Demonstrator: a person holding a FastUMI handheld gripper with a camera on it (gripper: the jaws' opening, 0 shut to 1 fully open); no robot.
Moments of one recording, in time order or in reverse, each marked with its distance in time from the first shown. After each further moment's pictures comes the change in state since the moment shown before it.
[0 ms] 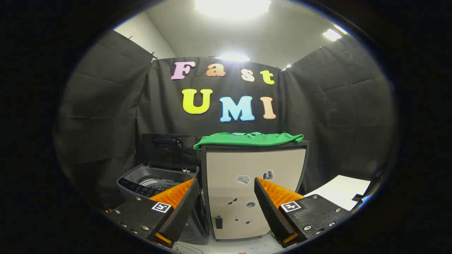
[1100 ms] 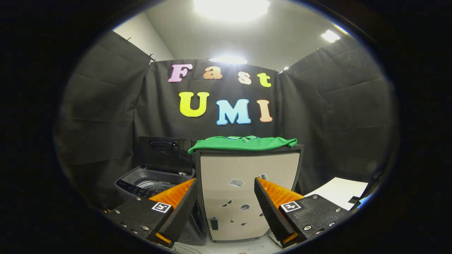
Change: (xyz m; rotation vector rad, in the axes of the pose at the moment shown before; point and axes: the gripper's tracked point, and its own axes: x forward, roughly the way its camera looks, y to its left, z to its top) arm -0.007 -0.020 0.020 0.006 -0.028 -0.019
